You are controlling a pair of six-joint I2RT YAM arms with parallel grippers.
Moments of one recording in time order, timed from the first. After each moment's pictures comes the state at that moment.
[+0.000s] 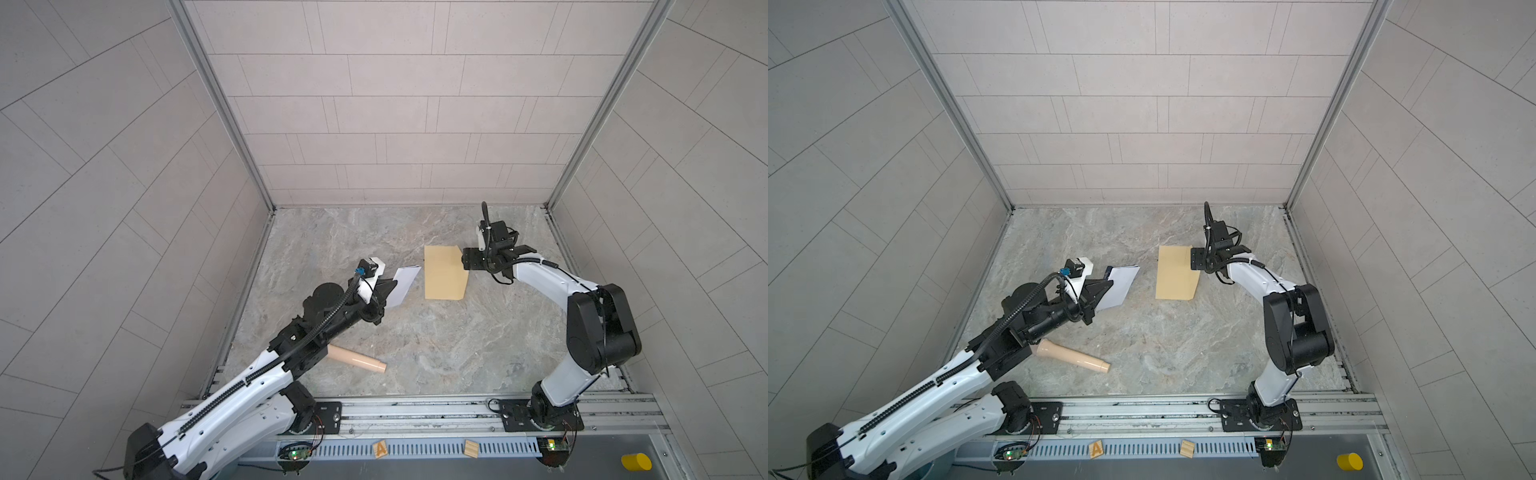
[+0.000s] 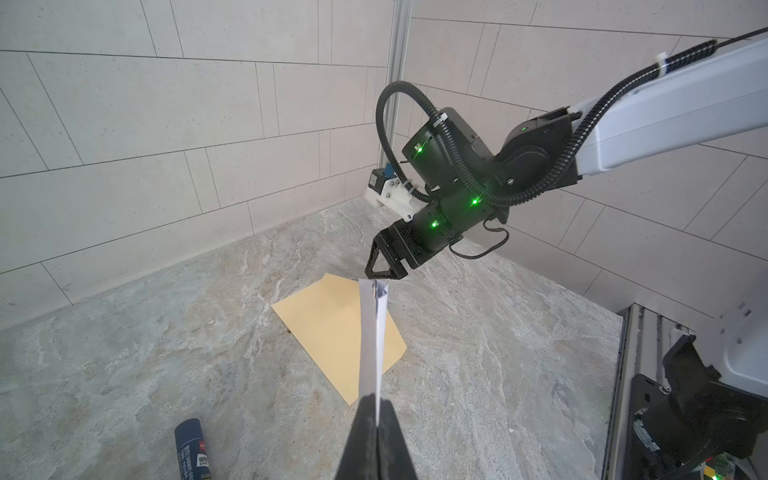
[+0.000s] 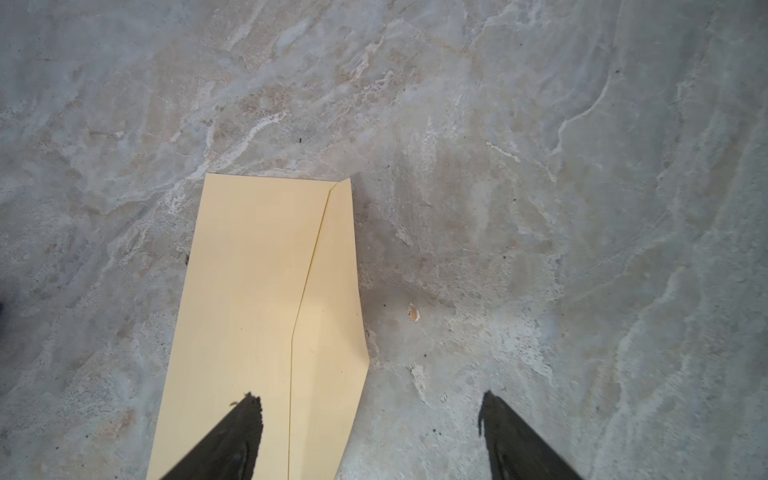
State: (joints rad) left arm -0.74 0.79 0.63 0.01 0.11 -0.08; right arm 0.22 1.68 1.15 -0.38 0.04 0.24
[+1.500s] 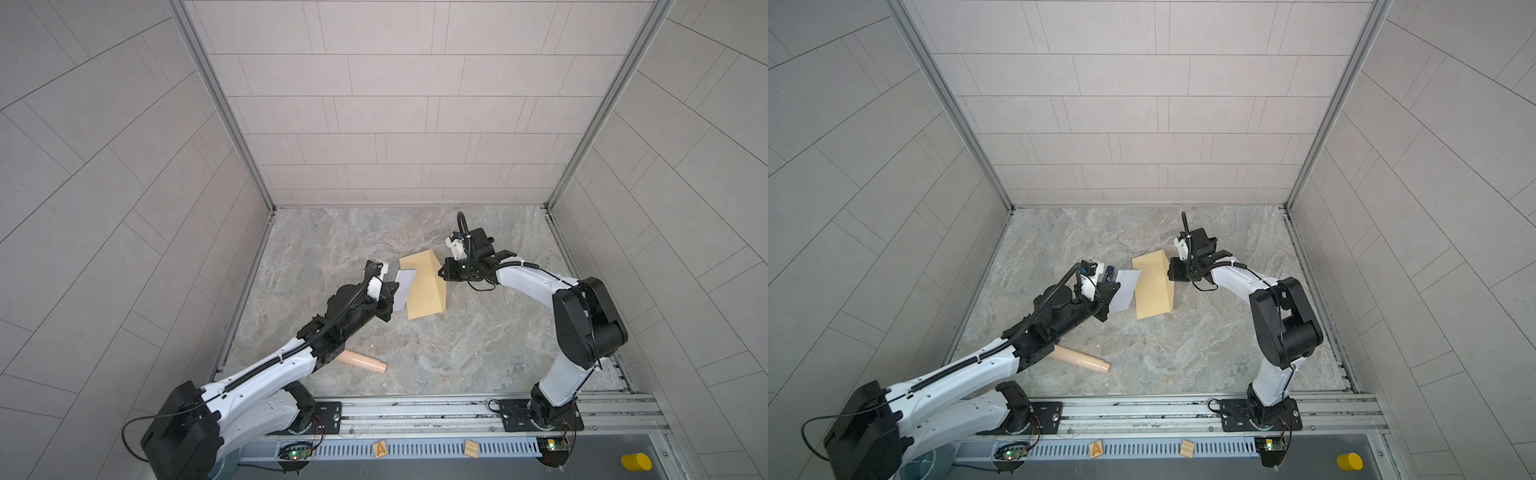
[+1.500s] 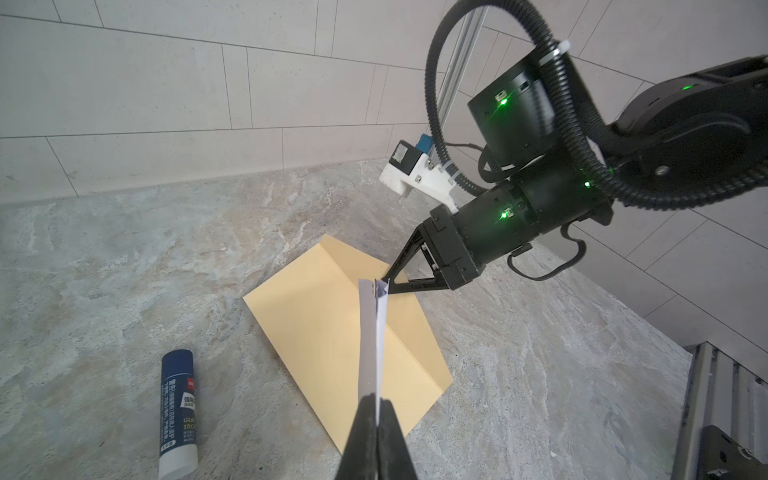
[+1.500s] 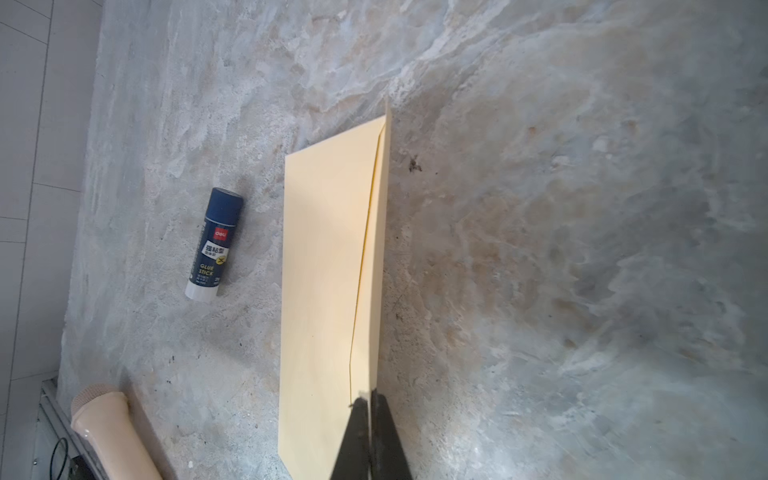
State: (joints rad) left arm -0.74 1.04 0.50 0.28 -0.02 -0.24; right arm 0.35 1.72 1.12 -0.31 -0.35 0.41
